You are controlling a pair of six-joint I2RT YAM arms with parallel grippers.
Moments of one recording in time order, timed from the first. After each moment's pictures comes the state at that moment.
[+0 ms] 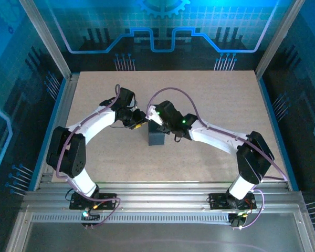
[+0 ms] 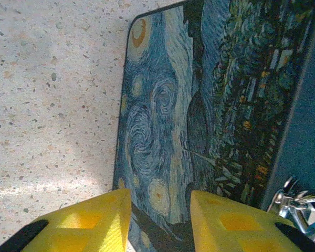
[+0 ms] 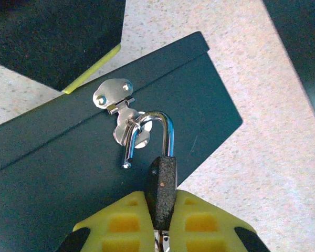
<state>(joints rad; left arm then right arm) -0.33 1.68 1.21 -0.62 0.37 -0.75 0.82 1.66 1.24 -0.40 0.33 -0.44</state>
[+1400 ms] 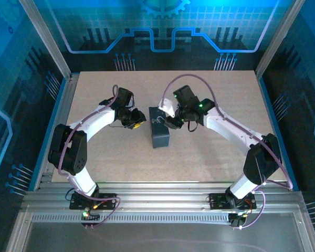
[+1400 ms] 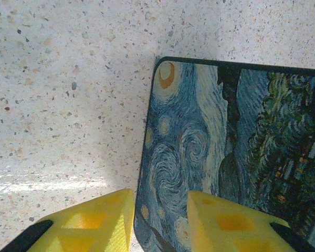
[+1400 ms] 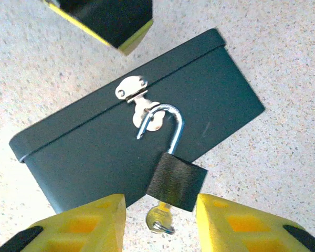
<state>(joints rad) -0.30 1.71 1.21 -0.61 0.37 -0.80 0.60 1.60 1.38 -0.71 -0.19 -0.46</state>
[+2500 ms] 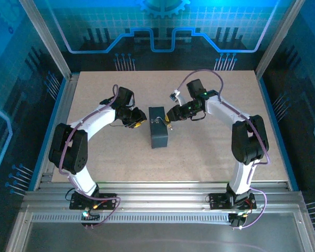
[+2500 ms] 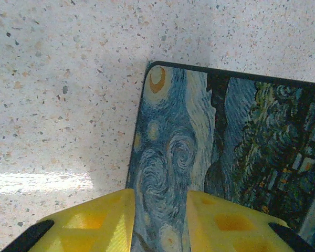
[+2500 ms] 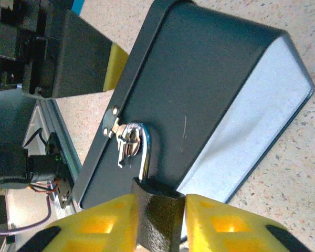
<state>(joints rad) -0.30 1.72 1.22 -0.59 0.38 -0.82 0.36 1.86 1.44 -0.70 -0.83 0.04</state>
